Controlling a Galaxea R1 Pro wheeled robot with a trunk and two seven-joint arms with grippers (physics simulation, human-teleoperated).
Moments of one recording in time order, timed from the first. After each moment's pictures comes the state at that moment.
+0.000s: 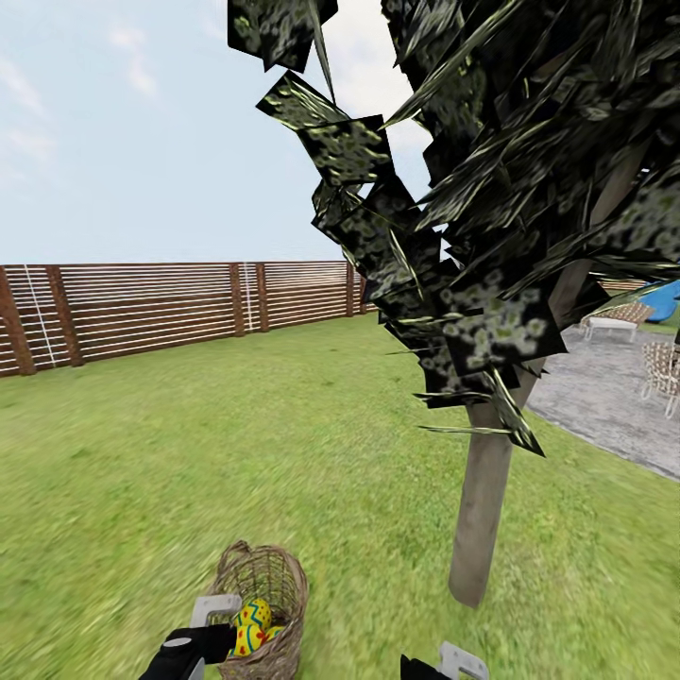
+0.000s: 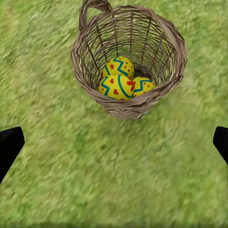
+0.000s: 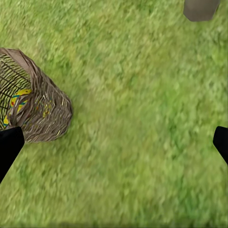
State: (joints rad) left arm -0.34 0.00 -0.01 -0.57 0.06 0.26 0.15; right arm -0.28 0.09 0.20 -0.44 -0.54 -0.02 -0.15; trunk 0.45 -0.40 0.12
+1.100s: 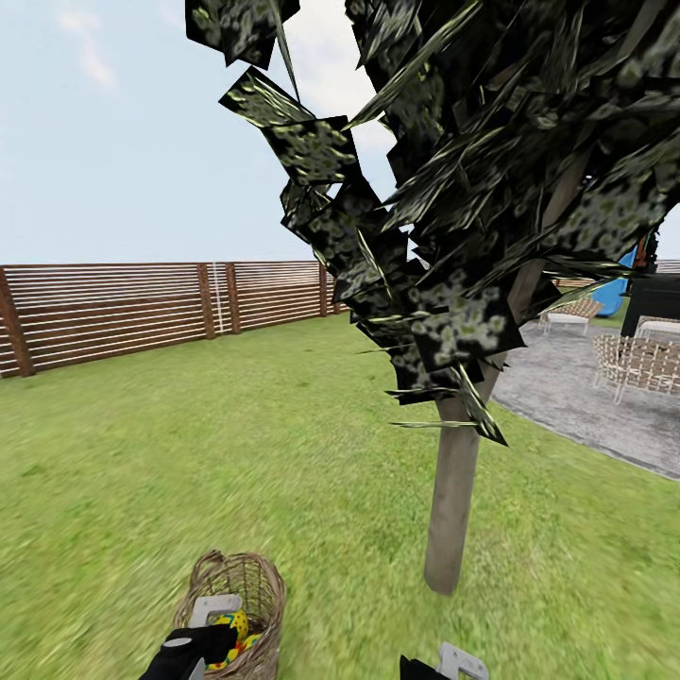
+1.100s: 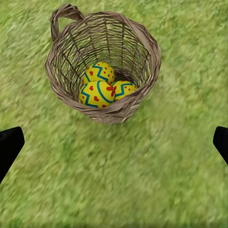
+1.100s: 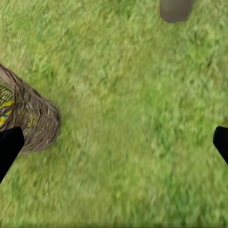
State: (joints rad) left arm -0.34 0.00 -0.01 -0.57 0.06 0.26 0.15; right arm -0.28 0.09 0.21 -0.44 -0.54 -0.02 -0.15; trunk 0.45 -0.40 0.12
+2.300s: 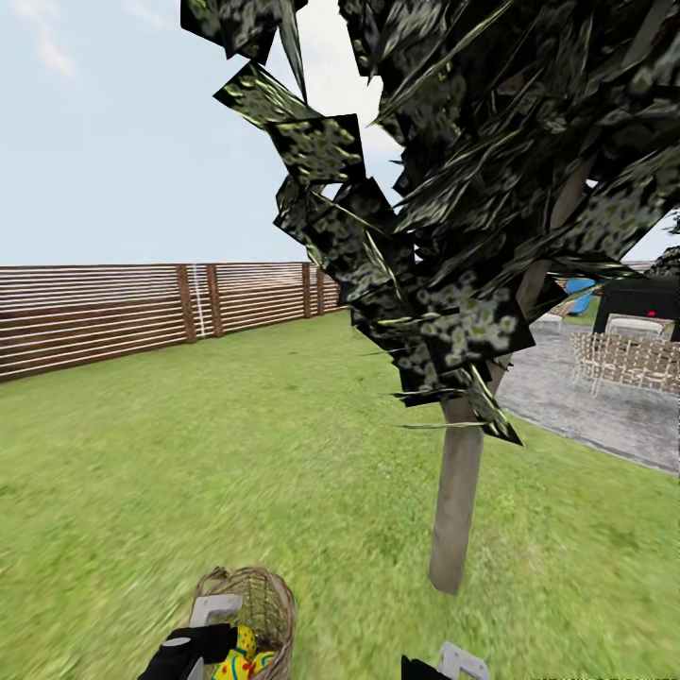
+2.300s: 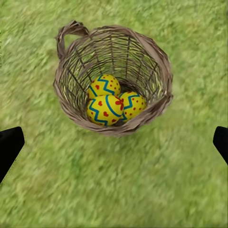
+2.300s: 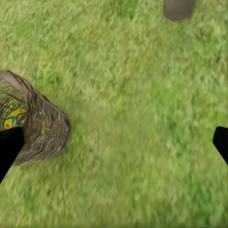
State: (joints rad) left arm -0.34 0.00 -0.01 -0.57 0.06 0.26 0.13; right arm -0.28 0.08 0.20 -0.44 -0.54 -0.02 -0.15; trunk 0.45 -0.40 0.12
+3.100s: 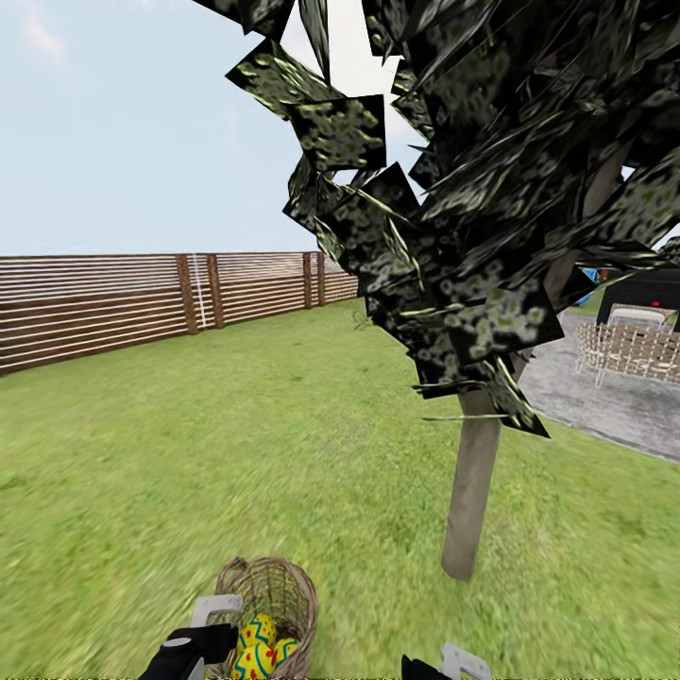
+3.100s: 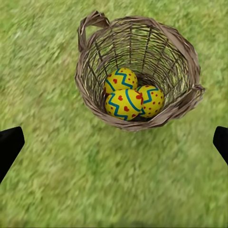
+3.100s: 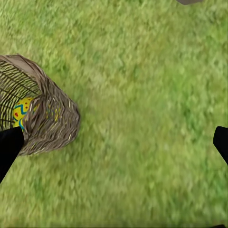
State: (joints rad) left arm -0.34 0.00 -0.01 -0.57 0.06 0.26 0.14; right arm -0.28 0.08 0.20 -0.44 -0.54 -0.02 -0.15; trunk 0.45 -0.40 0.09
